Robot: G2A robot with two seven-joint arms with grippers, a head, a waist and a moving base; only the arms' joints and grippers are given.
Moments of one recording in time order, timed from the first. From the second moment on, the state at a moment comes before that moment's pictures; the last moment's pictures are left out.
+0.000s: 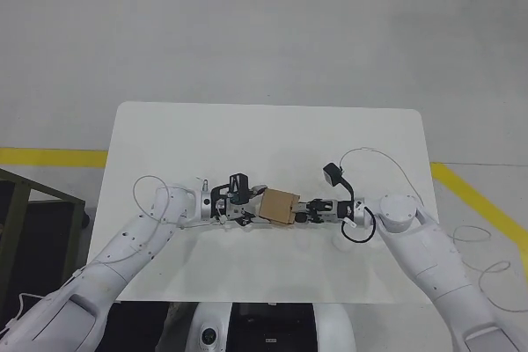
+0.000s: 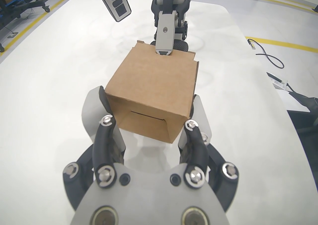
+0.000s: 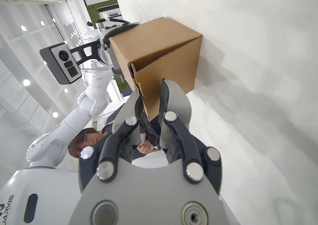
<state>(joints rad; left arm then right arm) 1.00 -1.05 -0.83 -1.16 1.60 -0.90 0.50 -1.02 -1.16 0.96 -1.17 0.28 -0.12 1.08</state>
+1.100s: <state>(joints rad) 0.99 -1.06 -0.83 -1.15 1.60 -0.90 0.50 -1.08 -1.13 1.03 -1.28 0.24 -0.11 1.06</state>
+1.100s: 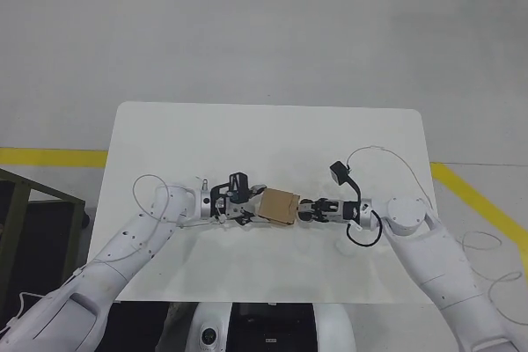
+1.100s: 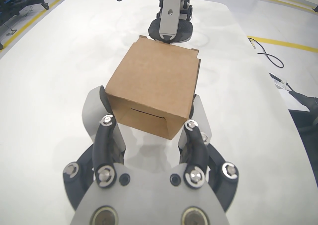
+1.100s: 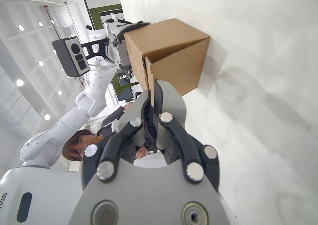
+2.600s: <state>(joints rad) 1.06 -0.99 -1.05 -1.15 1.43 -1.00 0.60 -1.09 -1.10 1.18 -1.29 0.21 -0.43 0.91</state>
